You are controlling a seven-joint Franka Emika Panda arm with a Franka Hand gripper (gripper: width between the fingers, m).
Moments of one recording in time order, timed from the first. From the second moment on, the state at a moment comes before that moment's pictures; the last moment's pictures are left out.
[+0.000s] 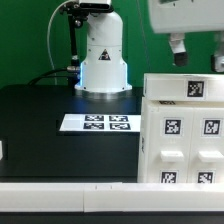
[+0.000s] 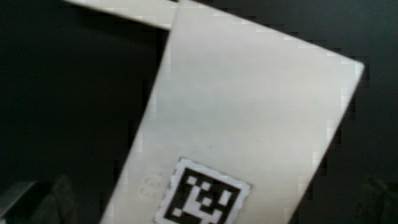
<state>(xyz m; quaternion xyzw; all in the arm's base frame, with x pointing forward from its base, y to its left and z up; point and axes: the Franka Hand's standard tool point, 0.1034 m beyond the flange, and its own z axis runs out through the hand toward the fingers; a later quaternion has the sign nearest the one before) 0.633 0.082 0.182 -0.85 0.52 0.01 0.08</state>
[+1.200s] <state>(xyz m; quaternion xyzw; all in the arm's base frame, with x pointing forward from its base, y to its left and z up) 0.642 0.076 0.189 -0.98 -0.17 -0.03 0.05</state>
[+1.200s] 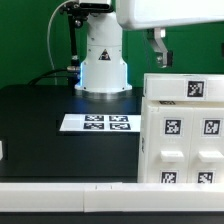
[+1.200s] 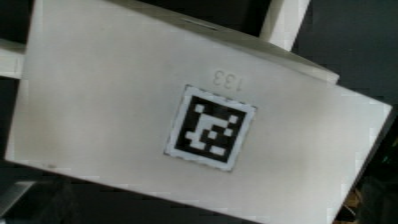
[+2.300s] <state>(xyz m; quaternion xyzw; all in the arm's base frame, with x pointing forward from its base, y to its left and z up) 0.637 0.071 0.165 -0.80 -0.60 -0.01 -0.02</state>
